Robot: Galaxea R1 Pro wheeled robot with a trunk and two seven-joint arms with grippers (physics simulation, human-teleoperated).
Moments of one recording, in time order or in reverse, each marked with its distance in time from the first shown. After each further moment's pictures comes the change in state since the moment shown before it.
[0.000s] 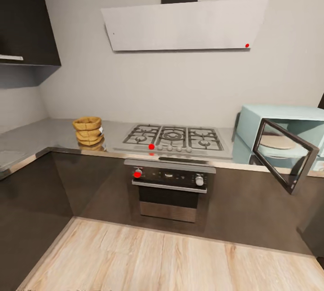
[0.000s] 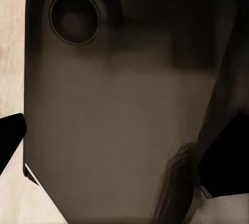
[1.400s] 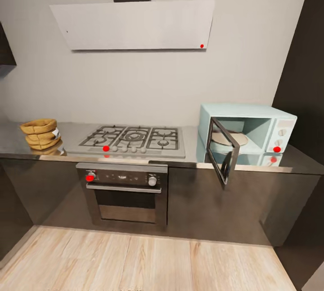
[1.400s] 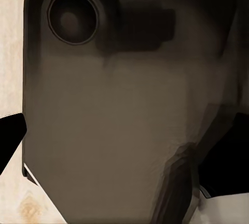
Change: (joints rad) left arm 0.000 -0.002 -0.001 0.000 0.000 0.000 0.000; right arm 0.001 -0.002 -0.003 0.001 -0.068 0.003 0.027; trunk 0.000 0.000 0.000
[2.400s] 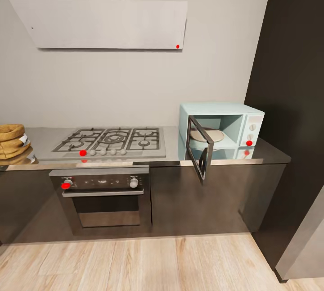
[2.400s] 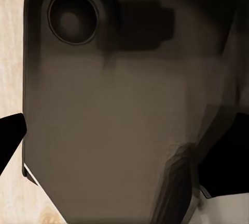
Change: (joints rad) left arm 0.000 0.000 -0.001 0.000 0.002 0.000 0.000; right arm -0.001 -0.035 -0.004 0.001 -0.002 -0.007 0.077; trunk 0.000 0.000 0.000
